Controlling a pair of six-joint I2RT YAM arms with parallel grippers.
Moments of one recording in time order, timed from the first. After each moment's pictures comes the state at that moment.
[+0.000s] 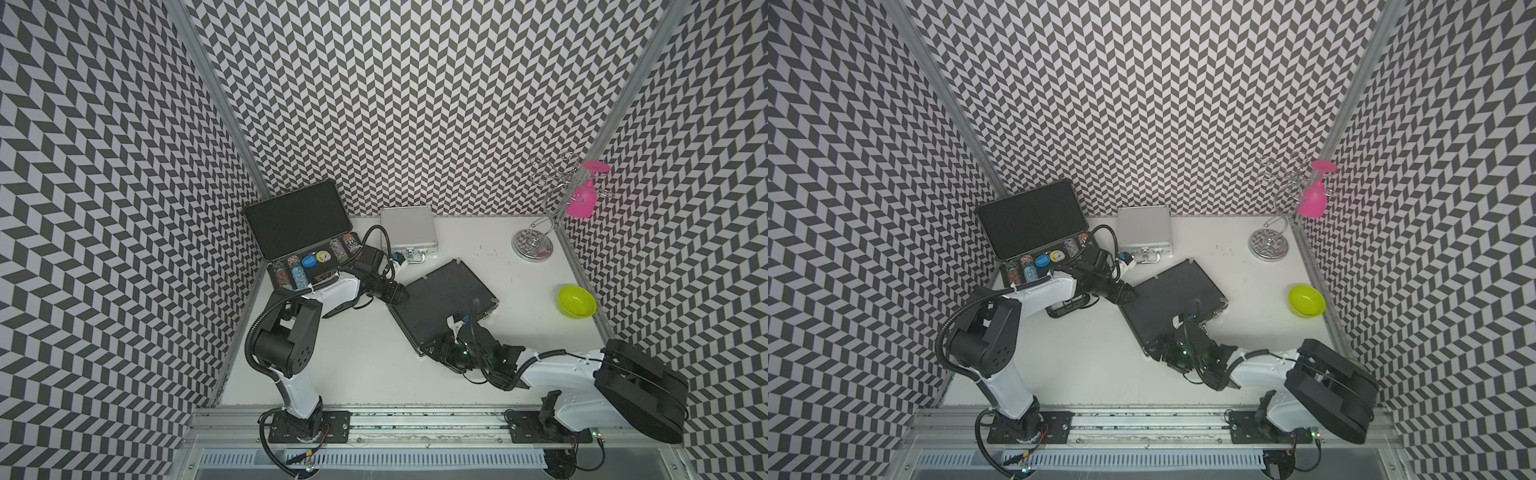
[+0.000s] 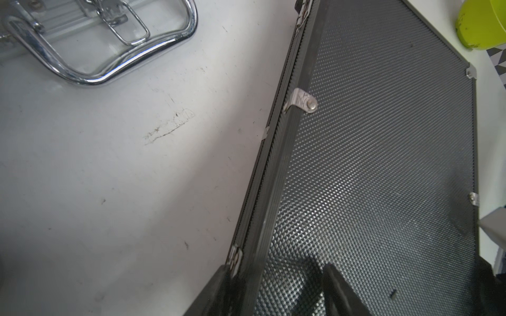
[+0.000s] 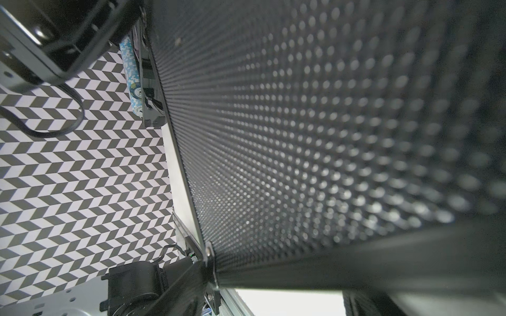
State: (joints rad) left arm -0.42 1.77 1.10 -0.33 0.49 0.08; right arm 0.93 1.37 0.37 0.35 -0.20 1.26
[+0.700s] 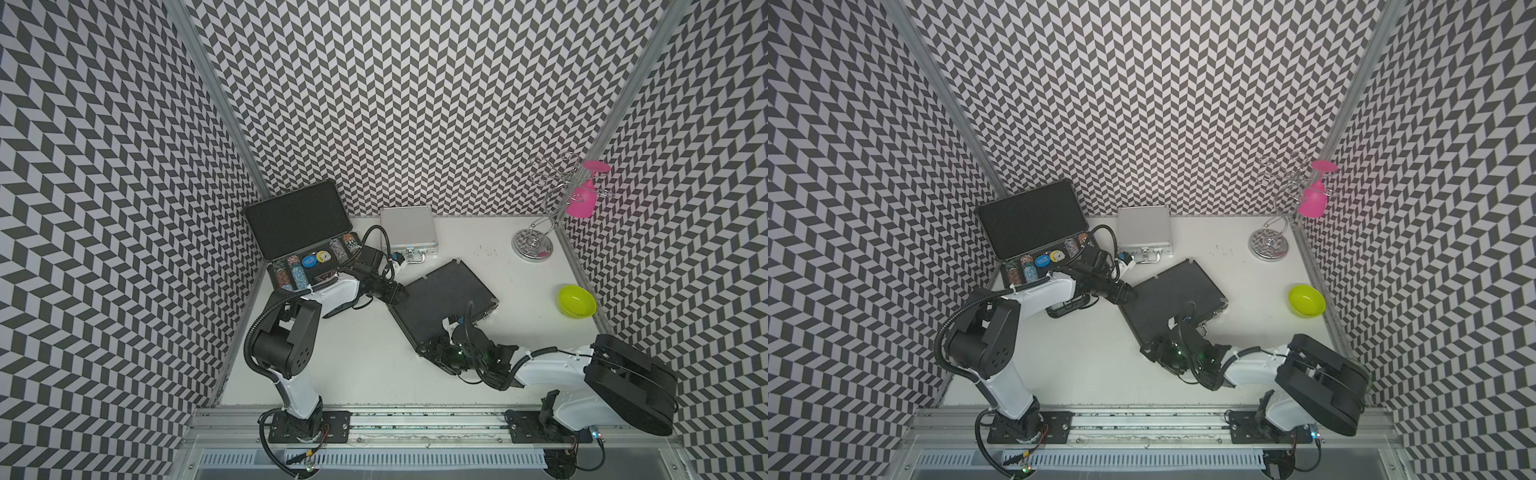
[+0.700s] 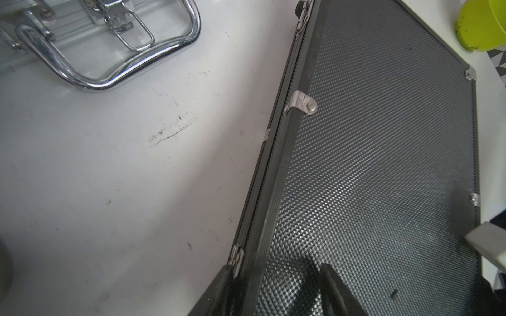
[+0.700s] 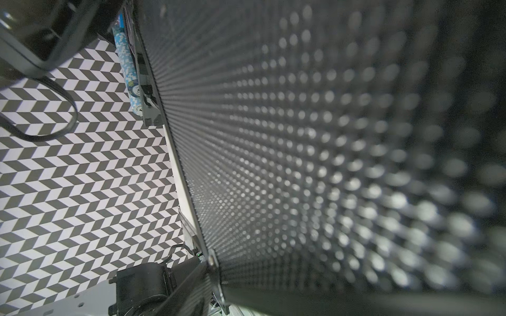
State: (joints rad) left arm -0.42 1.76 1.08 -0.31 0.48 0.08; right arm 0.95 1.42 0.40 0.36 -0.19 1.31
